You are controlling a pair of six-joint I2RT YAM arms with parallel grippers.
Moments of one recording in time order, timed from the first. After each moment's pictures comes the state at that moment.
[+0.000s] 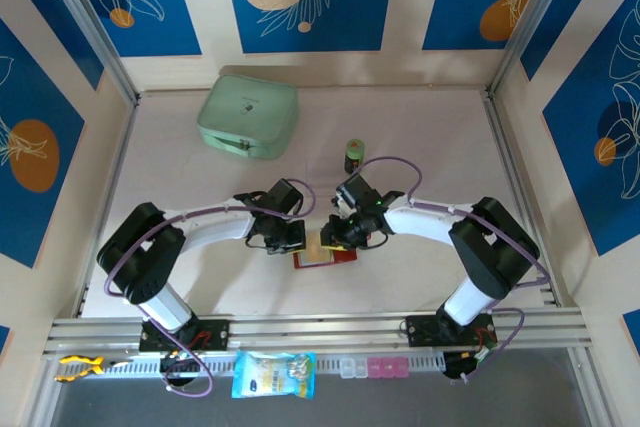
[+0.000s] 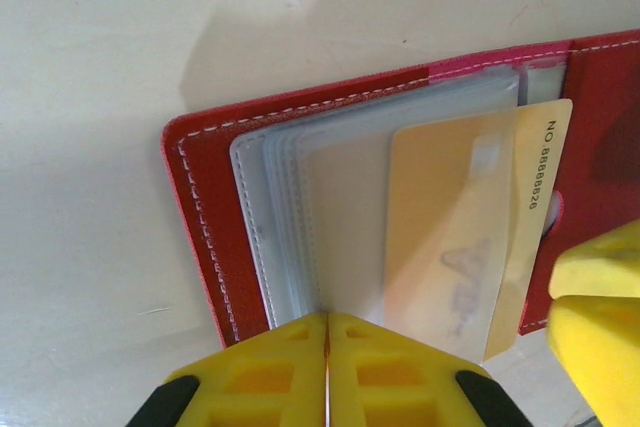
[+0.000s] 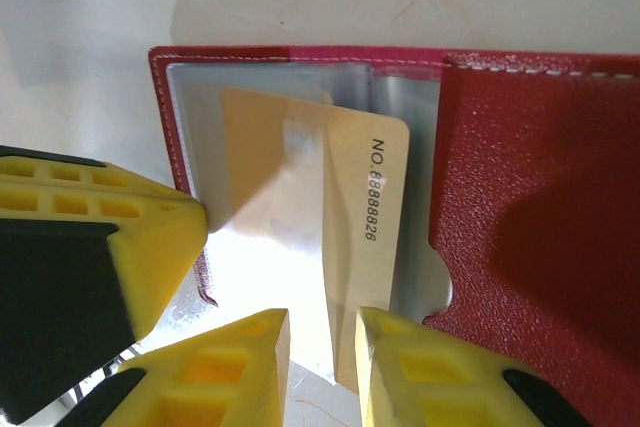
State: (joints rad) left arm -0.76 1.63 0.88 -0.47 0.29 -0.83; right arm 0.71 1.60 0.82 -0.36 -0.46 0.76
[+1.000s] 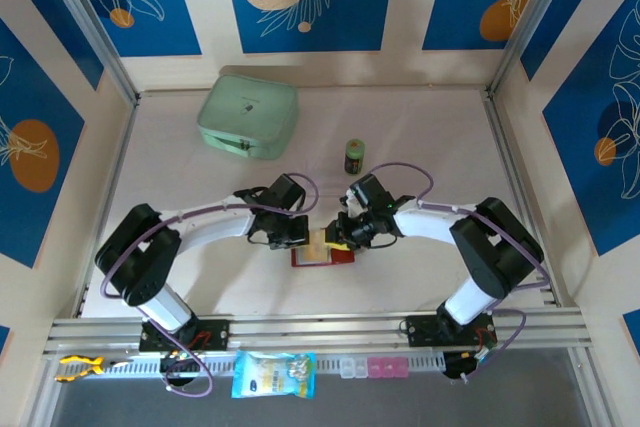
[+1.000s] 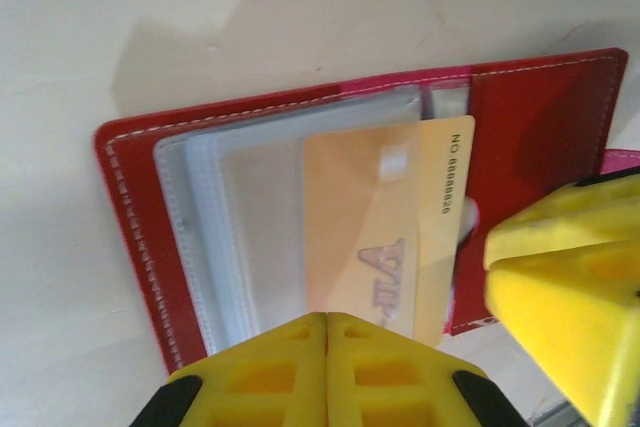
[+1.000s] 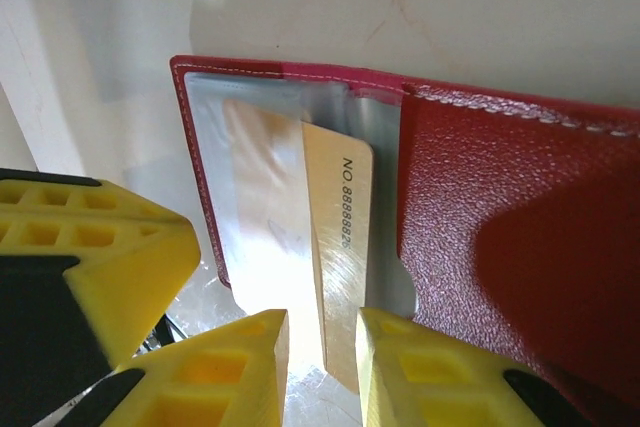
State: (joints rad) left arm -0.77 1.62 0.92 -0.48 0.30 -0.81; right arm 0.62 1.59 0.72 -0.20 -0.61 0.82
